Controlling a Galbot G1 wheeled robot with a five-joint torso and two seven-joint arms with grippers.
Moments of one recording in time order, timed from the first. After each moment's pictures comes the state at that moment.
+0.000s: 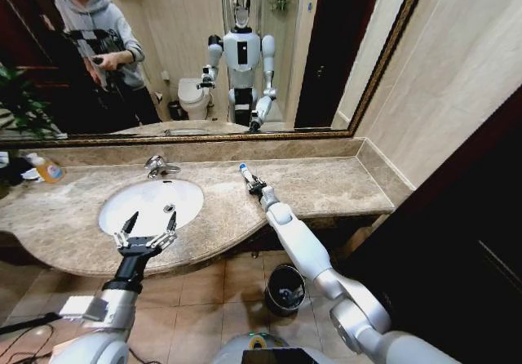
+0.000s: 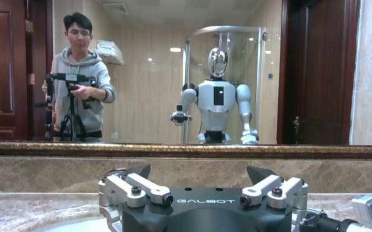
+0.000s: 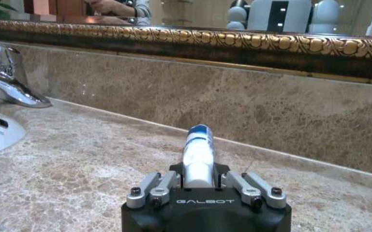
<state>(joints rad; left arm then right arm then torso) 1.84 -1.36 -0.82 -2.47 -0.37 0.04 0.05 -0.52 1.53 0.05 1.04 0.11 -0.02 -0.03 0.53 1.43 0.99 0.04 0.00</state>
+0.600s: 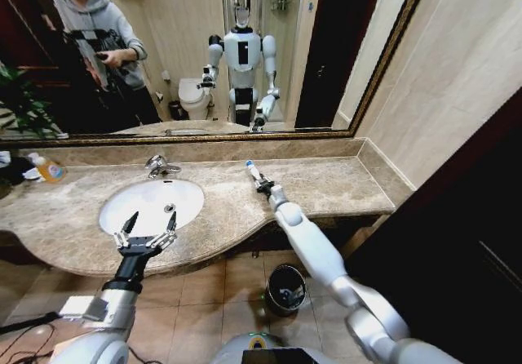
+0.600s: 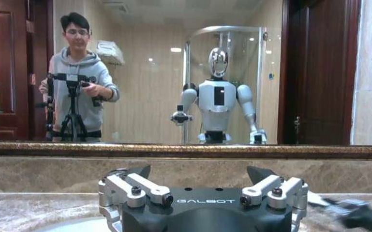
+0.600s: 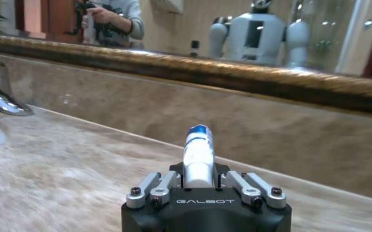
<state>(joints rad) 1.84 -1.36 -0.82 -2.47 -0.37 0.04 0.05 -0.62 1.35 0.06 1.28 0.19 -0.06 -0.03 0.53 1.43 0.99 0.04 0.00</state>
